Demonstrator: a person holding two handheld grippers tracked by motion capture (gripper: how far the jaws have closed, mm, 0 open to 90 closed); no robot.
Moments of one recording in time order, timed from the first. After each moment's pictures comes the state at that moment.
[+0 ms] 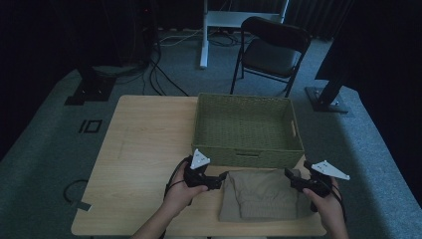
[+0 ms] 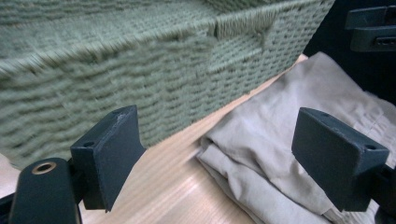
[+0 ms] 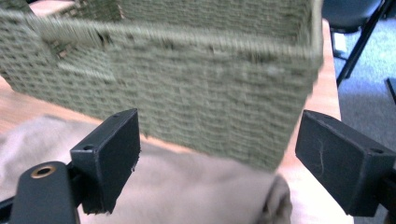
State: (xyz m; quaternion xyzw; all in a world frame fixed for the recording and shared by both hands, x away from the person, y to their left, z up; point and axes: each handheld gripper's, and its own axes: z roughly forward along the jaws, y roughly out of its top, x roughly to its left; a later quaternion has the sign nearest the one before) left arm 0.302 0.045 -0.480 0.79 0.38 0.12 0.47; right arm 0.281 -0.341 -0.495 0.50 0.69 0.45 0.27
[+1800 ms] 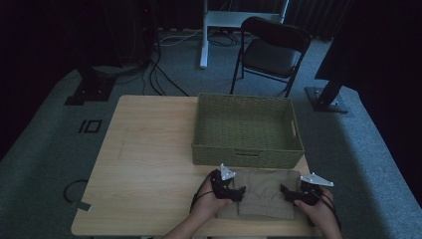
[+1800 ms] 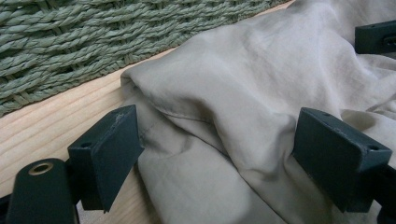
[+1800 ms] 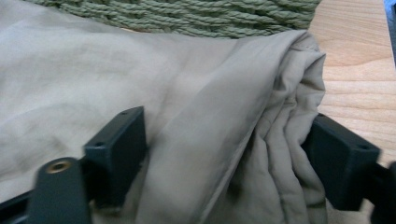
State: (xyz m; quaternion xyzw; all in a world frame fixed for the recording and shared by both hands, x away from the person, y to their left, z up) left arm 0.302 -0.028 -0.552 0.82 0.40 0.10 0.41; right arm 0.273 -0.338 -0.555 0.55 0.73 0.35 0.22
